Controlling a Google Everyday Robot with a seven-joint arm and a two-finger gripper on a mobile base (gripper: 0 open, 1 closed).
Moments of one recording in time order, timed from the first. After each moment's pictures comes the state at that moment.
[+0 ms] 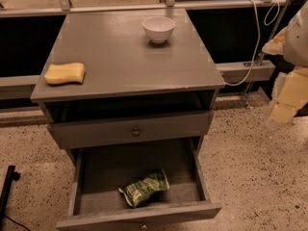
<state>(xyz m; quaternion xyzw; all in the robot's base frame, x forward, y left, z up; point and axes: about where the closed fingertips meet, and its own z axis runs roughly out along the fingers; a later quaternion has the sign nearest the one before) 0.438 -0.217 0.976 -0.60 0.78 -0.03 0.16</state>
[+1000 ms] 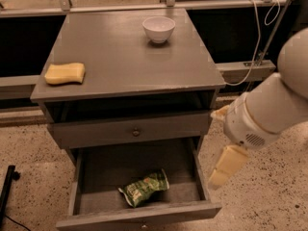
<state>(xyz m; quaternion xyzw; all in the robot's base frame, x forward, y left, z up) 0.403 -0.138 0.836 -0.60 0.77 0.09 0.18</state>
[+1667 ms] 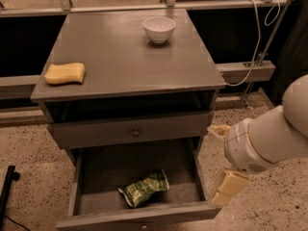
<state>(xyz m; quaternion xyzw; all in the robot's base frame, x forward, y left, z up) 0.382 -0.136 0.796 -0.63 0.73 0.08 0.22</state>
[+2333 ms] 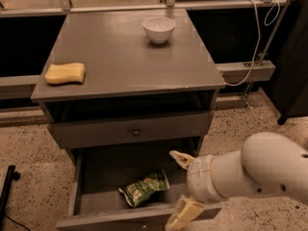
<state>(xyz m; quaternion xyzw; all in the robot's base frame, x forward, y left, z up) 0.362 -0.048 0.719 -0.64 0.68 0.17 0.31</state>
